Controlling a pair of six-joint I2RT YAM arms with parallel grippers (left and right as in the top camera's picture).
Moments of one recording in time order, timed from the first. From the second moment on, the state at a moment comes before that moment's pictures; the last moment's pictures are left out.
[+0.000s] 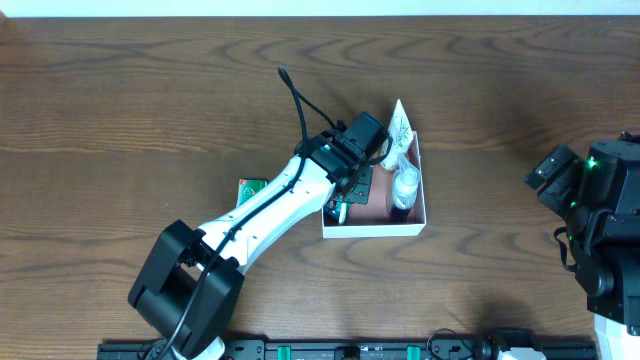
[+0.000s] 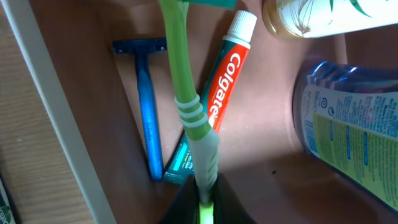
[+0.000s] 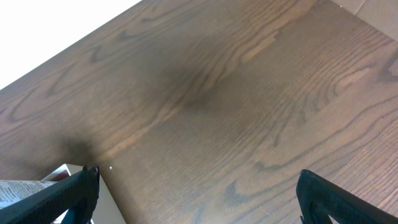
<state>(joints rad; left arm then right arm) -0.72 1.81 1.34 -0.82 -0.03 -0.51 0.00 0.94 1.25 -1.10 0.37 0.58</state>
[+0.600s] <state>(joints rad) -0.62 1.63 1.42 -0.90 -0.07 -0.43 0.00 0.94 1.25 -1.10 0.37 0.58</state>
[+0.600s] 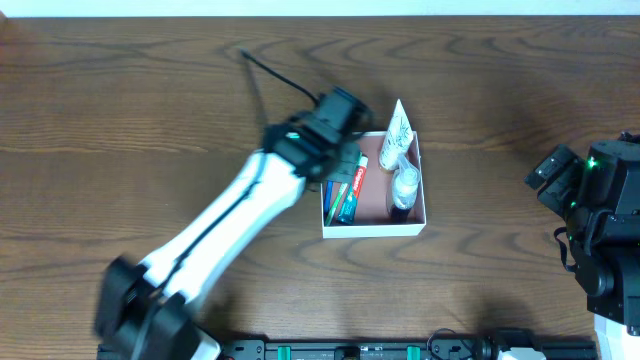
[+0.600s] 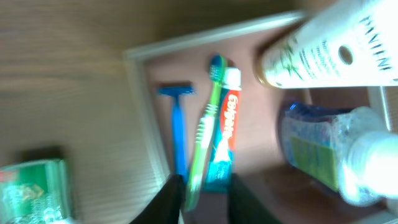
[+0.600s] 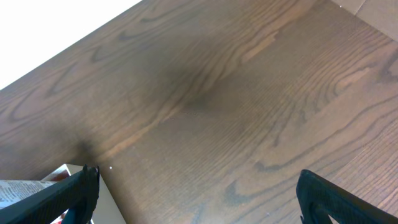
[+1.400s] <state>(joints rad) -0.24 1.91 1.33 -1.06 -0.04 -0.09 0.00 0.94 1.25 -1.10 0.37 0.58</state>
